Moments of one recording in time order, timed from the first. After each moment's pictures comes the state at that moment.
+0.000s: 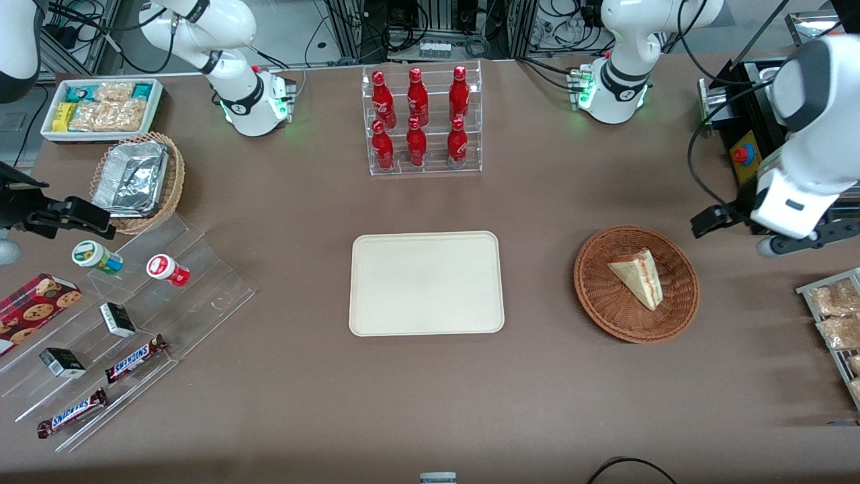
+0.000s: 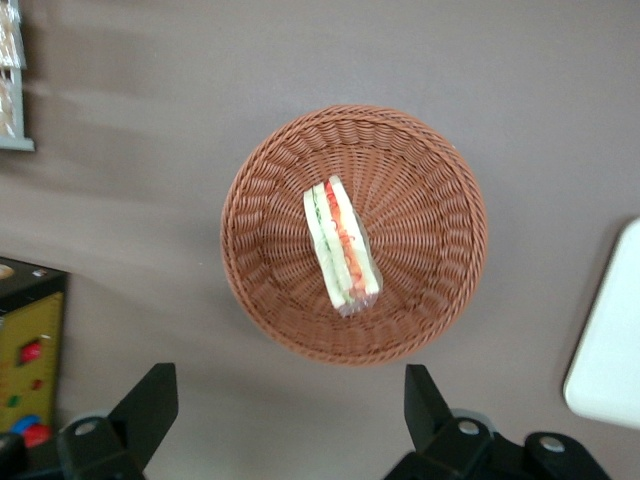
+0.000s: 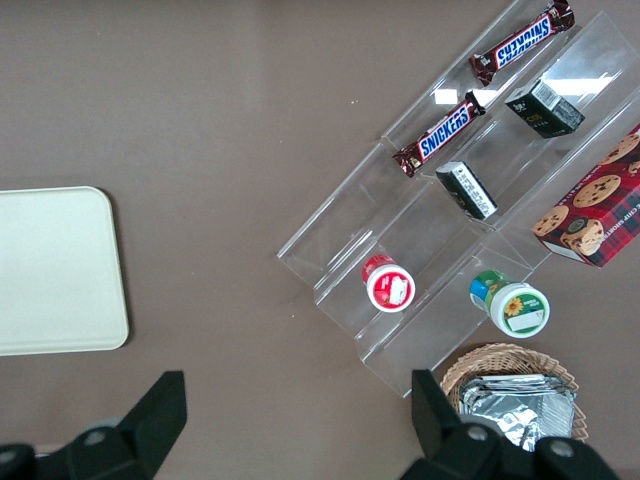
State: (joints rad) arm 0.01 -0.02 -0.05 -1.93 0.03 1.89 -0.32
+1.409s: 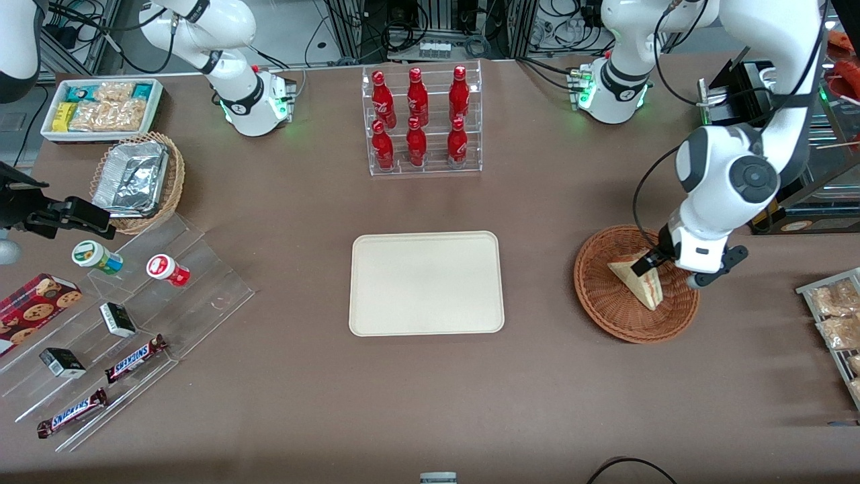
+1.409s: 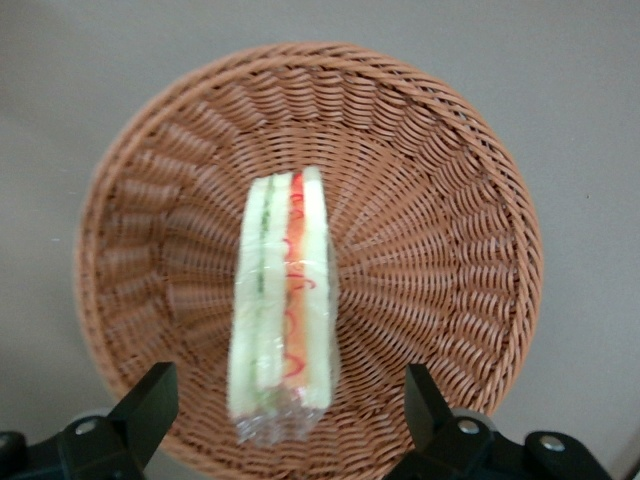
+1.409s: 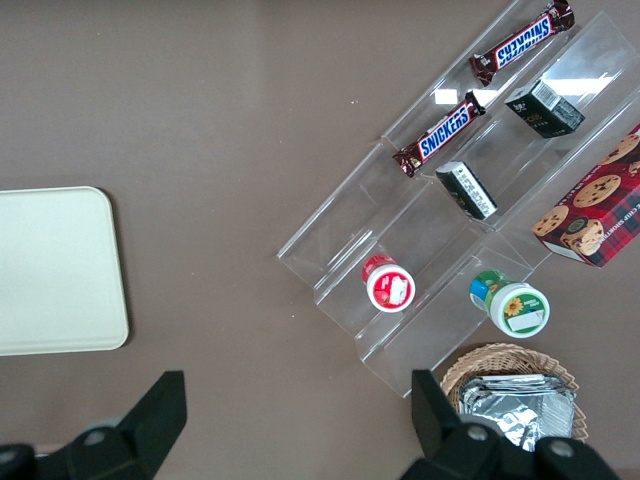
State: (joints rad) arm -0.01 0.15 -0.09 -2.23 0.03 2.42 -0.68
